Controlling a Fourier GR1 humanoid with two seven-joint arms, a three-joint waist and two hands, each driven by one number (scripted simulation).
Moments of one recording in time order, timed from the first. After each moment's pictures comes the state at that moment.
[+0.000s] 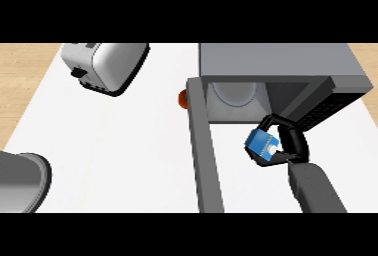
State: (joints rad) left arm 0.50 0.04 0.62 -2.32 0.57 -0.46 0.10; right arm -0.37 -0.11 -0.10 -0.82 0.10 0.10 -0.84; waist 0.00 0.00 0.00
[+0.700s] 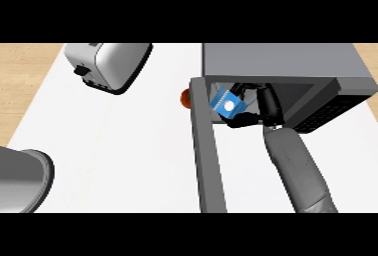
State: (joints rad) left arm 0.49 0.02 0.66 -2.31 0.61 -0.49 0.13; right arm -0.61 -0.04 -0.05 -0.87 0.23 -0.15 -0.55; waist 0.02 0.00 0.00
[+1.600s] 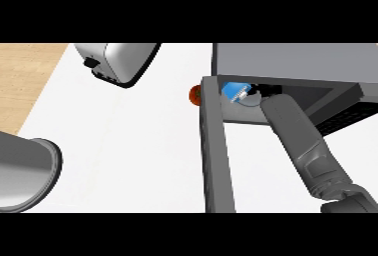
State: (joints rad) left arm 0.42 0.04 0.65 -2.27 0.60 -0.53 0.12; right arm -1.00 -0.12 -0.16 -0.31 0.35 -0.45 -0.59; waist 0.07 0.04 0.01
